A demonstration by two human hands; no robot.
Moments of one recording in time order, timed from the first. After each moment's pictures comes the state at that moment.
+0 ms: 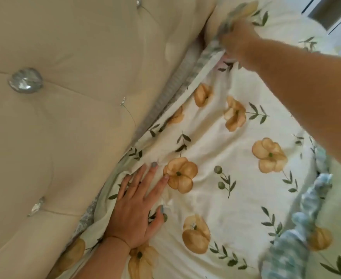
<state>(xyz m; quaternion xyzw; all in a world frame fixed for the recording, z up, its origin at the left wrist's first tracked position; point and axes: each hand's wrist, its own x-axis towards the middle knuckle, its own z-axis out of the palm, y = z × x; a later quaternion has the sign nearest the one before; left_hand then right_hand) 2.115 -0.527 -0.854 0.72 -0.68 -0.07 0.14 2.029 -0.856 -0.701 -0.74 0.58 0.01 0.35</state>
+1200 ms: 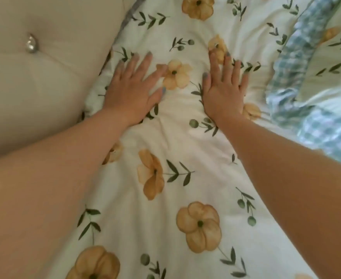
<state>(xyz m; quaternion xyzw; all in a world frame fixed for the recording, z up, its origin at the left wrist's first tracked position) 2.123 -0.369 -0.836 0.73 -0.68 -0.07 -0.02 1.920 -0.453 -0.846 -0.78 0.62 -0.01 0.08</state>
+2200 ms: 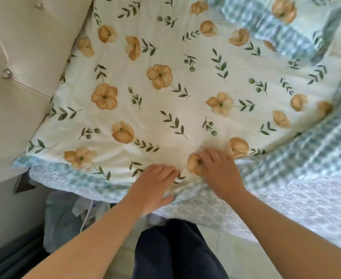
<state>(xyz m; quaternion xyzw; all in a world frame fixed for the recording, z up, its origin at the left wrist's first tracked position) 1.850 0.142 -0.765 0.54 -0.80 -0.24 -0.07 1.635 0.049 -0.771 -0.87 0.47 0.13 0.13</state>
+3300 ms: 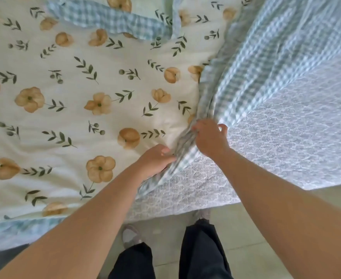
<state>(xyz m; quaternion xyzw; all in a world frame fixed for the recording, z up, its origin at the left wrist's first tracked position) 1.585 0.033 -0.726 0.59 -0.56 -0.58 -0.04 1.396 0.006 -0.740 -0.66 0.71 0.07 0.23</state>
